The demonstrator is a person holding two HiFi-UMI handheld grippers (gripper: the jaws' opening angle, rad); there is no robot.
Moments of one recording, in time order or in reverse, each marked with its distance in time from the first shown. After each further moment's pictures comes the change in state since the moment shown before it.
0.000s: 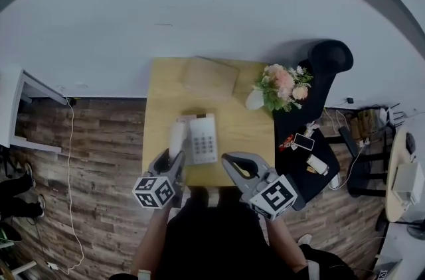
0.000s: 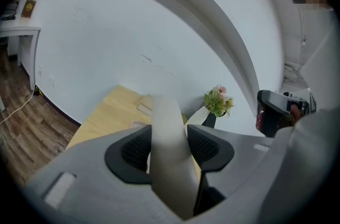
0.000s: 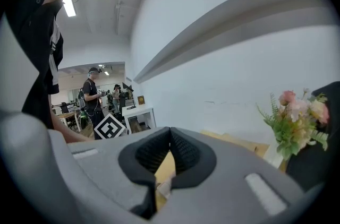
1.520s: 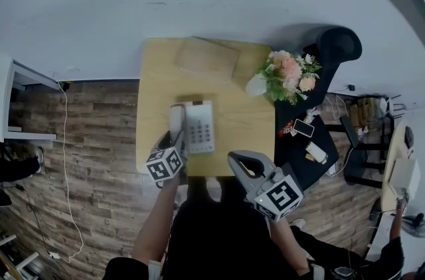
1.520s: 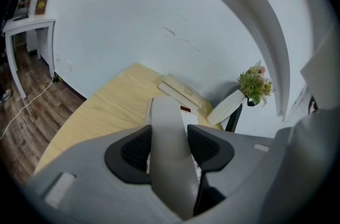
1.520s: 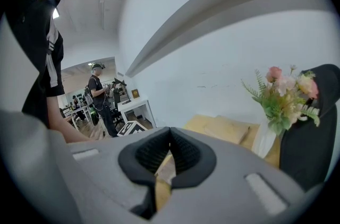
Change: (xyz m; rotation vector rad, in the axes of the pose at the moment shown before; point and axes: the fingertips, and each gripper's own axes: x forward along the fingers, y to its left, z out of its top) left arm 0.080 0.057 -0.060 -0.090 0.157 0.215; right arm -0.008 -0.022 -0.037 0.112 0.127 -0.048
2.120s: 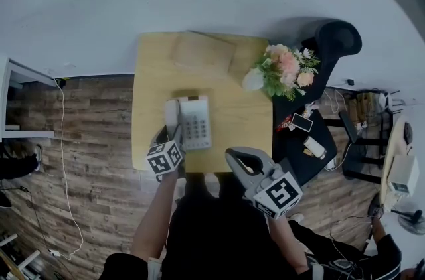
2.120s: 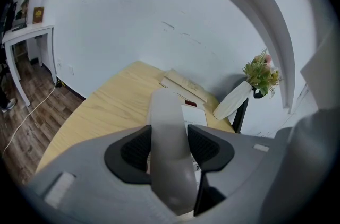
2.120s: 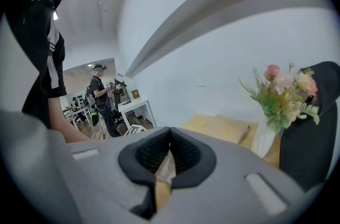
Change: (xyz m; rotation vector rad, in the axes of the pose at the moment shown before) left arm 0.021 0.006 -0.010 0.050 0.024 0.053; right arm -0.002 -0.007 -0.003 0.011 -0.001 0.007
